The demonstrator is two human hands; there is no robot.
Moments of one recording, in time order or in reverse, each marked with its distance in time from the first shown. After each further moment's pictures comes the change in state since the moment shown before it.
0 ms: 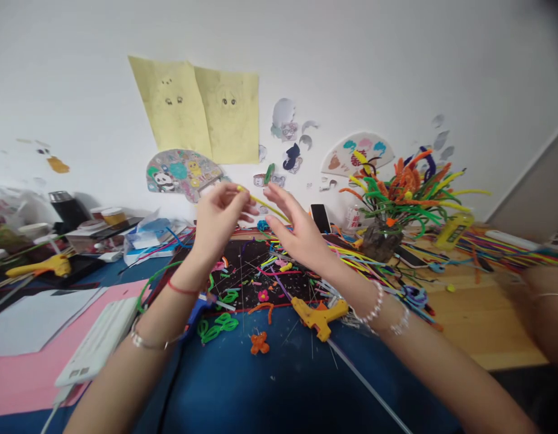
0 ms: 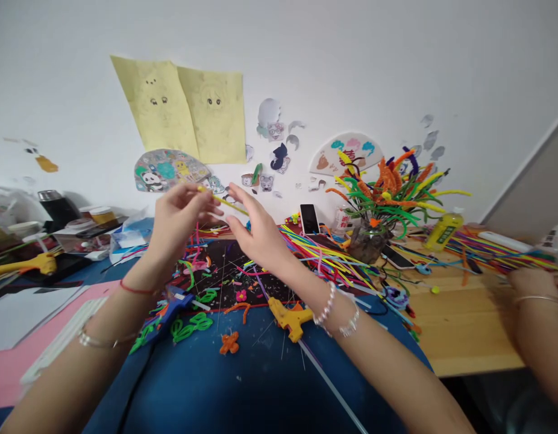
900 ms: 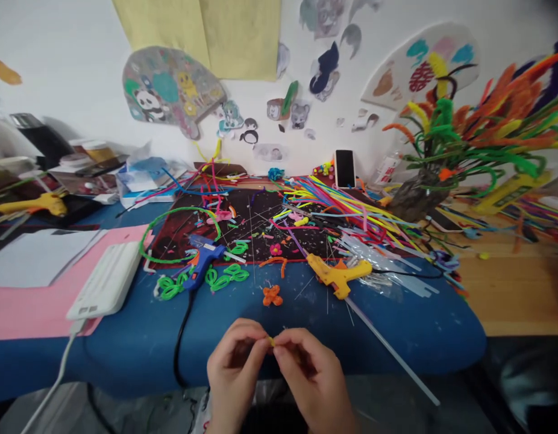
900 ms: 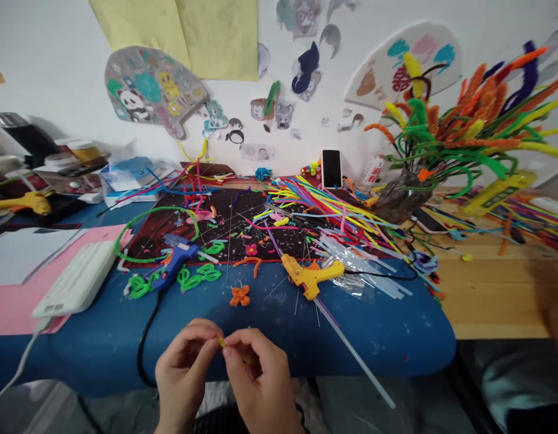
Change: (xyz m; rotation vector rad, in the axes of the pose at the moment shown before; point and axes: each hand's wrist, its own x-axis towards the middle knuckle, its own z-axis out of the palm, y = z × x) left_hand -0.282 -0.034 -0.016 -0.042 0.148 -0.351; right_hand -0.220 -0.078 0.087 0.360 0.057 0.972
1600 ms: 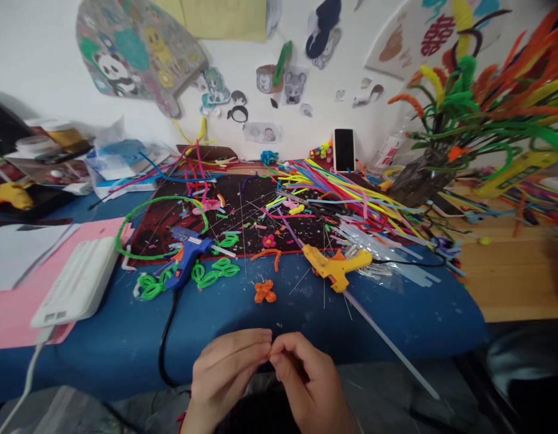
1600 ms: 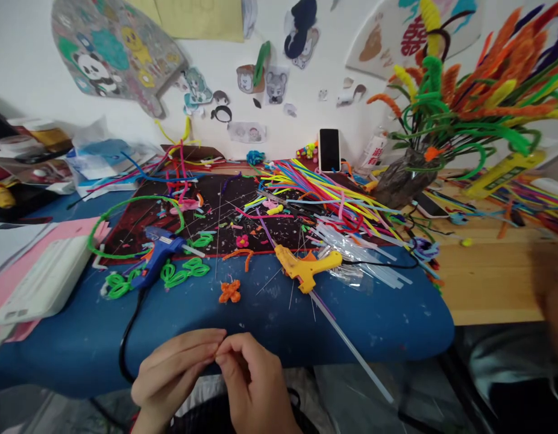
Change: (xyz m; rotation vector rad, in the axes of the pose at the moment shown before) left_hand 0.011 -0.019 -0.028 0.343 -0.404 0.479; right_hand 0.000 0.005 -0.010 -0.112 -0.091 -0.057
